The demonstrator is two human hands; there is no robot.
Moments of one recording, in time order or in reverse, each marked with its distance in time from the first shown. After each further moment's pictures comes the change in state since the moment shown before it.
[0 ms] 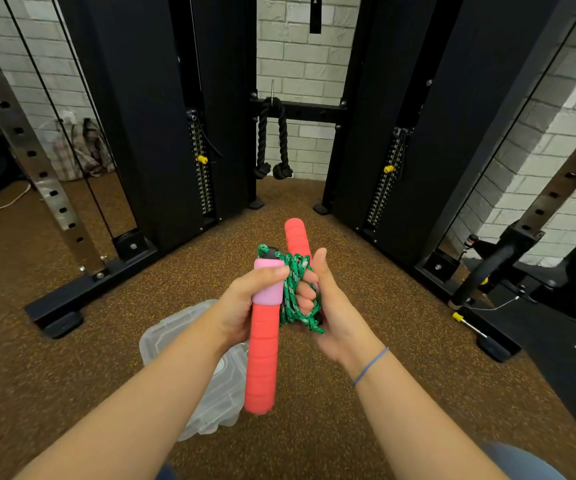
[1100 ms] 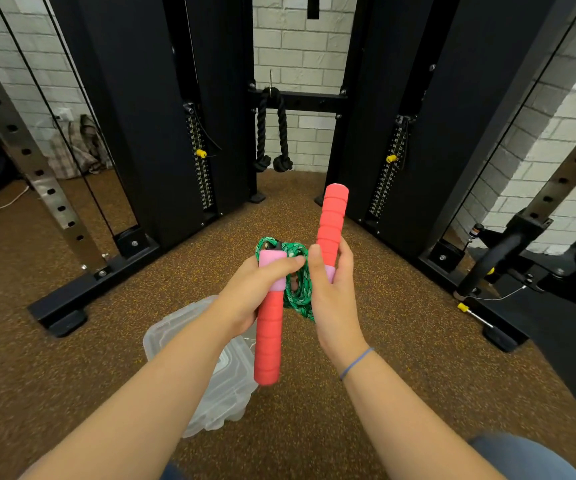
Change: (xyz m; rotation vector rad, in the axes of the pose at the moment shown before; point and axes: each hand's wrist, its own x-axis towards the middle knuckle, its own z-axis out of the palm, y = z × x) left_hand 0.022 -0.008 -0.013 0.306 0.412 -0.007; right_hand 0.024 0.028 -0.011 -0.414 0.412 -0.429
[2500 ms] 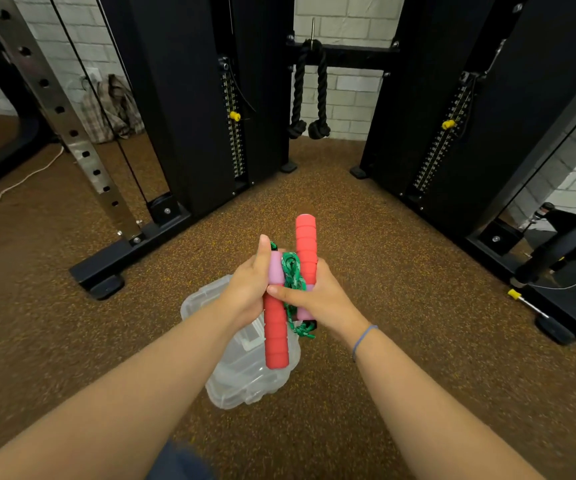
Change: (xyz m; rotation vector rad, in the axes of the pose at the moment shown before) left_hand 0.025 -0.058 -0.083 -0.086 0.289 -0.212; right_hand 0.008 0.090 0.052 -0.169 -0.468 0.348
